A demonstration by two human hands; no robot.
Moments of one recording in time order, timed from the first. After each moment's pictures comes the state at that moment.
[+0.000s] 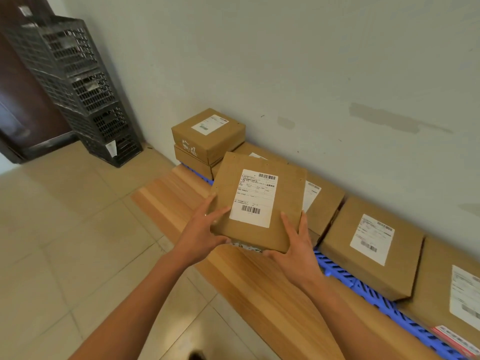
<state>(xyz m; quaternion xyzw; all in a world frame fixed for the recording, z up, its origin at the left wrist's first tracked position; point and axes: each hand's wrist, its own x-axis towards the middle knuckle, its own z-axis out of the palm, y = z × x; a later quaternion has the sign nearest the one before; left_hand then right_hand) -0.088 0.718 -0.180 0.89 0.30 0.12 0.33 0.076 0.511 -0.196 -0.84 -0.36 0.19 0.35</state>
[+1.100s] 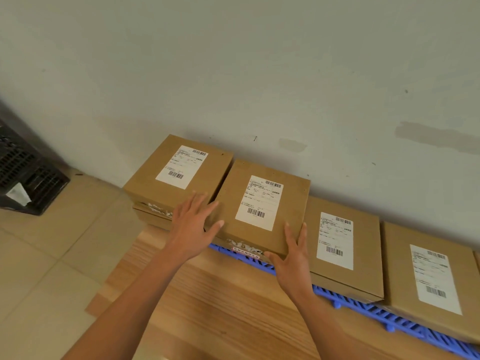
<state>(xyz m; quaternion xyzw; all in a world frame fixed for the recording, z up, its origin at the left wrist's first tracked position) 0.103 1.047 -0.231 0.97 0.16 0.04 0.18 0.168 0.781 -0.264 -0.89 -0.11 0.15 0.41</state>
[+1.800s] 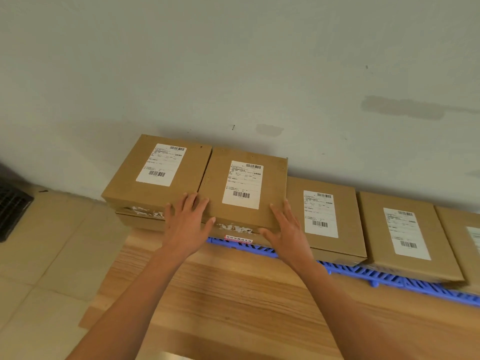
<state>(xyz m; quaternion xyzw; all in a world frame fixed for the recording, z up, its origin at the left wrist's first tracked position) 0.100 1.040 -0.235 0.98 0.14 -0.02 0.11 0.171 0.778 -0.243 -0.94 -0.17 0.13 0.28</state>
